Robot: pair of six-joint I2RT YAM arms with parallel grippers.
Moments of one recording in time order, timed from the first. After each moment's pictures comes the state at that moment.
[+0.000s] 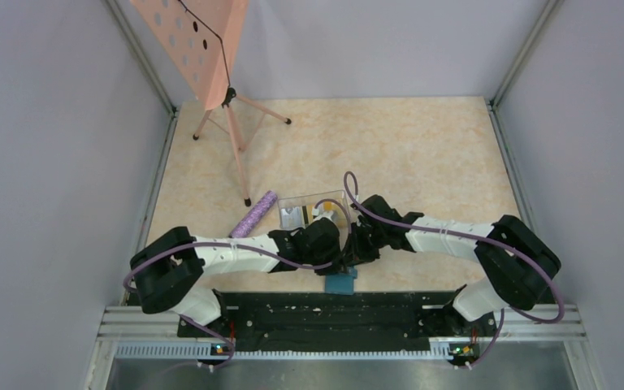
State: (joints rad) left arm -1.08 1.49 0.74 -0.10 0.07 -1.10; right arm 0.78 1.48 0.67 -0.20 -0.36 0.75
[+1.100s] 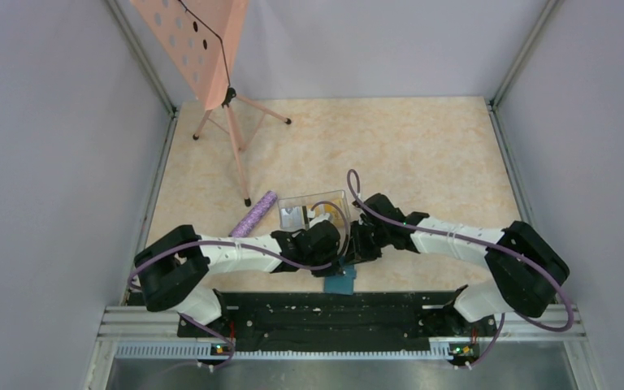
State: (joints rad) left arm -1.09 1.52 0.73 -0.16 0.01 -1.13; right arm 0.77 1.43 0.67 -0.23 -0.35 0.74
